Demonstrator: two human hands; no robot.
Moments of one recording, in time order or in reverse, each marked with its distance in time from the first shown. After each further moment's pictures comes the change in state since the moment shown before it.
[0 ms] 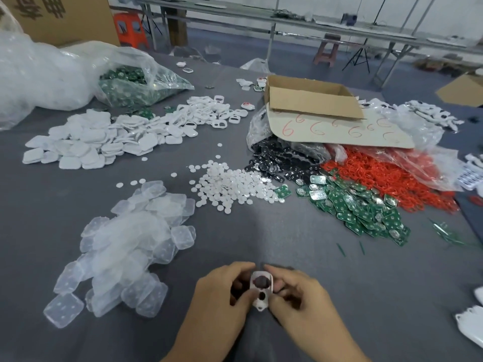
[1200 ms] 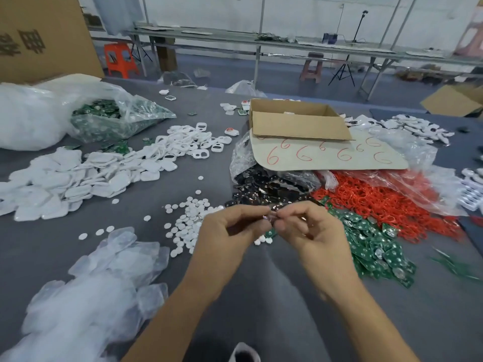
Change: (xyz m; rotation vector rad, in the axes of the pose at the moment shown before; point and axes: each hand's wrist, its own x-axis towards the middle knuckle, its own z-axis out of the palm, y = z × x) left_hand 0.152 0.070 -0.009 -0.631 -0.021 0.180; right_hand 0.132 -0.051 -0.070 0.475 0.179 -0.406
